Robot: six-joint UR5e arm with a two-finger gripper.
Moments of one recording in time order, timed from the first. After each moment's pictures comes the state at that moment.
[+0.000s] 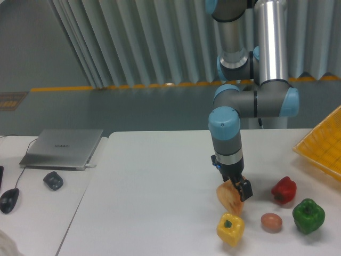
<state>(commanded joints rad) 2.12 -1.99 -1.61 -1.13 1.62 0.93</state>
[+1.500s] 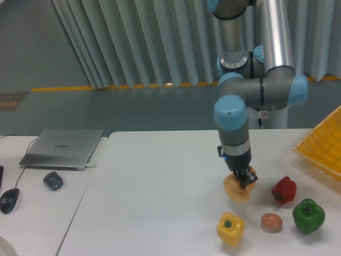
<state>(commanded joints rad) 2.25 -1.85 -1.51 -1.36 1.60 1.16</state>
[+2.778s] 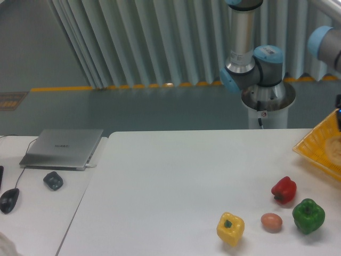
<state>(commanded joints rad) 2.77 -1.79 -1.52 -1.42 1.59 2.03</state>
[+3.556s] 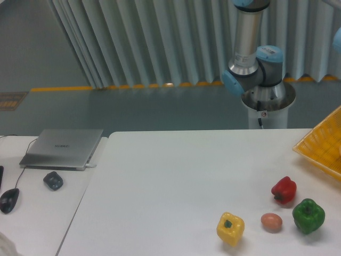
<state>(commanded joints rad) 2.79 -1.79 -1.53 -1.40 1.58 2.05</state>
